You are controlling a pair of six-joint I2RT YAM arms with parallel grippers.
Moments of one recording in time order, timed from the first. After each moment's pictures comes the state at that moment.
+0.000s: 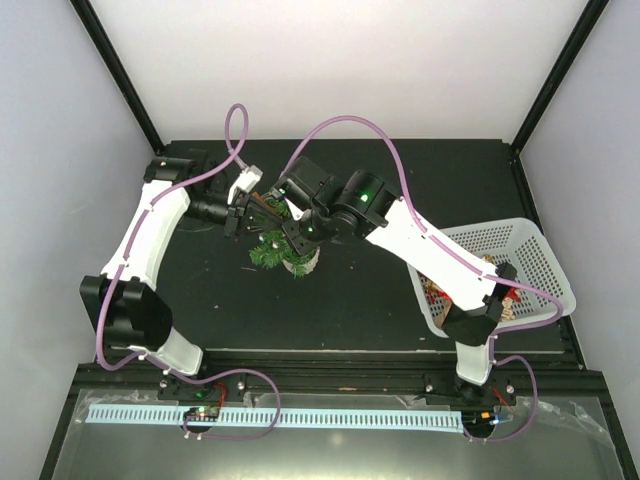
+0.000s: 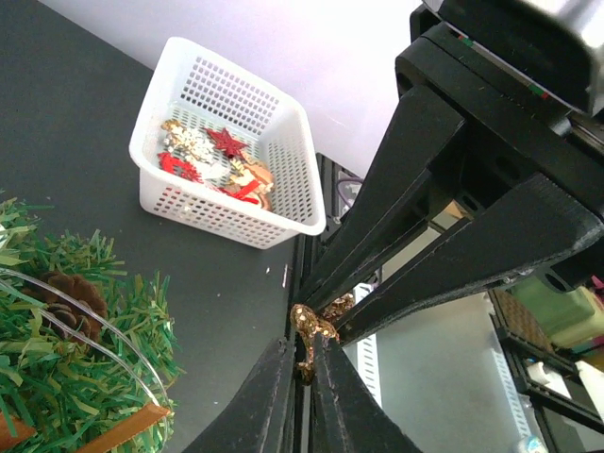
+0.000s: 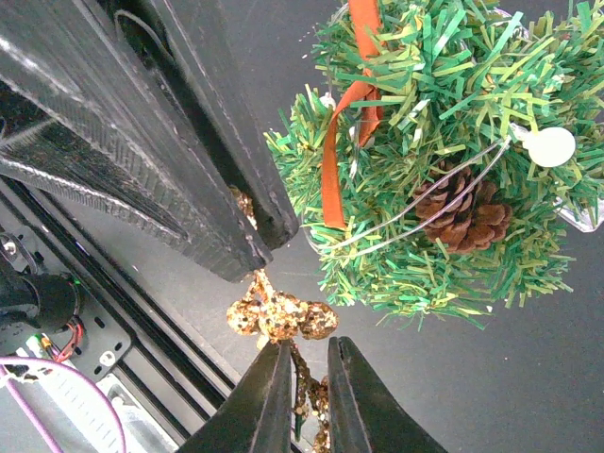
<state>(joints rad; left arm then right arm) -0.11 1.56 1.56 -1.54 1.32 0.93 1.06 1.89 2.29 -1.39 0.07 0.34</state>
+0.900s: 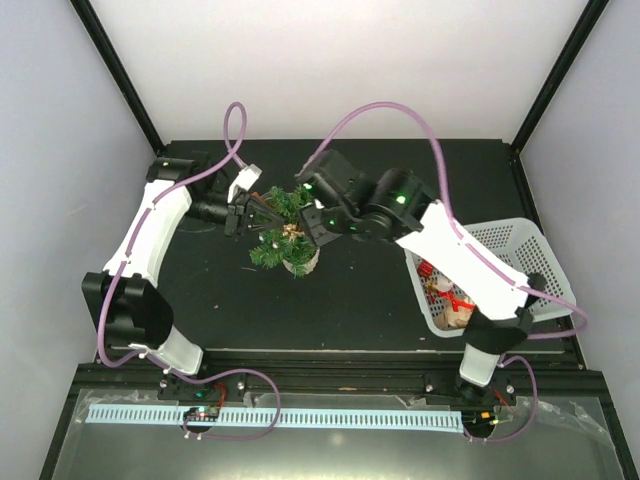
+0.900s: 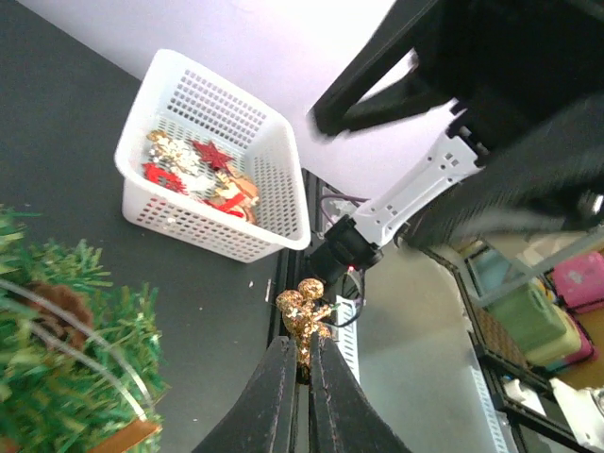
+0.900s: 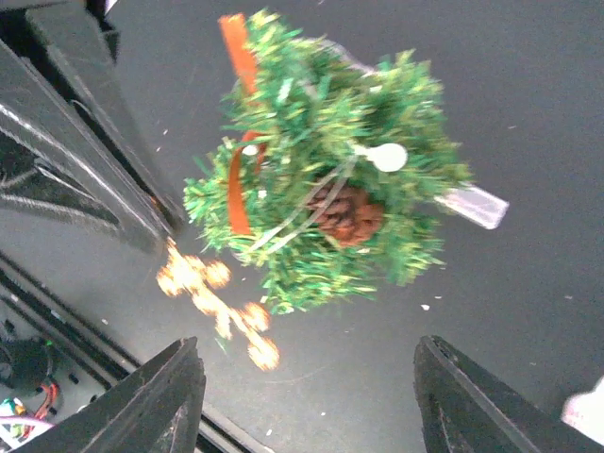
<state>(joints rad) -0.12 1.57 1.55 -1.54 1.38 0.91 1.05 1.80 2.27 -1.40 0.21 0.42</state>
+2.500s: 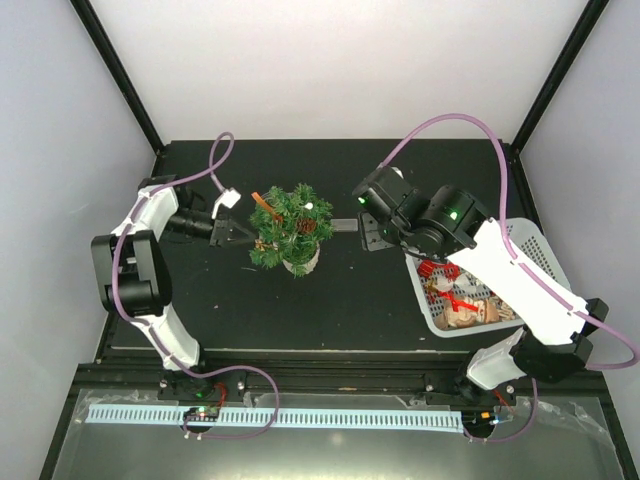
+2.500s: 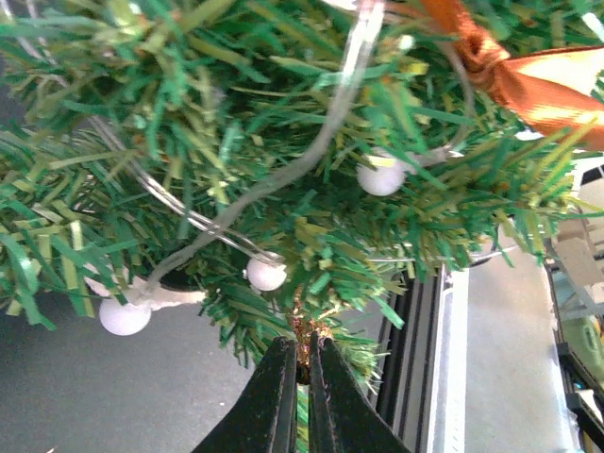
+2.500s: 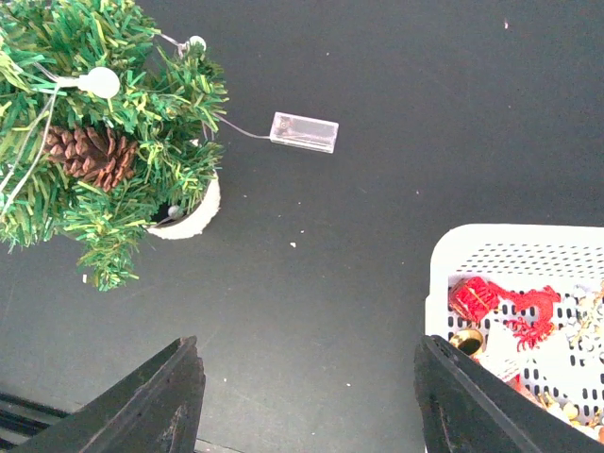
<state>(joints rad) 0.15 1.77 1.35 -1.43 1.13 1.05 0.94 1.46 1.86 -1.41 0.38 0.60</state>
